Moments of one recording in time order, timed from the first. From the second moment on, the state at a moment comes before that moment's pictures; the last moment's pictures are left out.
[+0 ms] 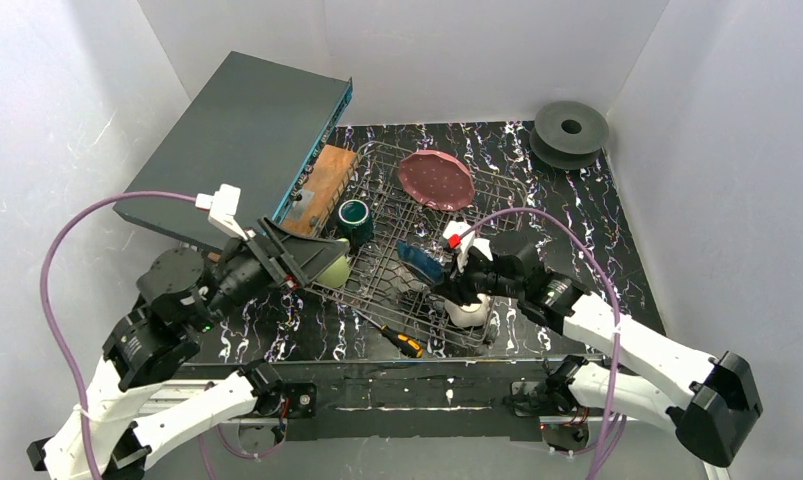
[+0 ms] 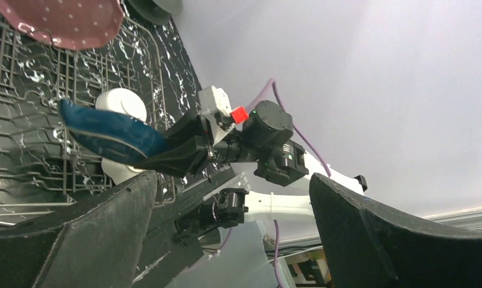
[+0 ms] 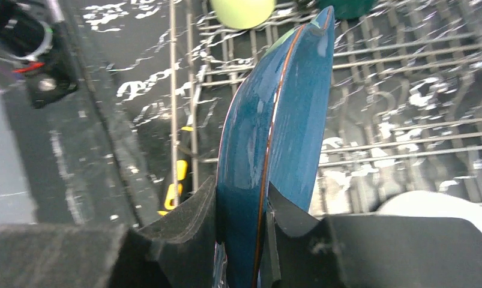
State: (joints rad) left arm -0.84 0.63 1.21 -0.66 -0.06 -0.96; right arm 0.84 0.95 0.67 -0.16 -0.29 -0.07
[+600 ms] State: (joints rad) left arm -0.84 0.55 1.23 -0.76 -0.07 -0.86; right arm 0.73 1.21 0.77 0.00 -0.73 0.25
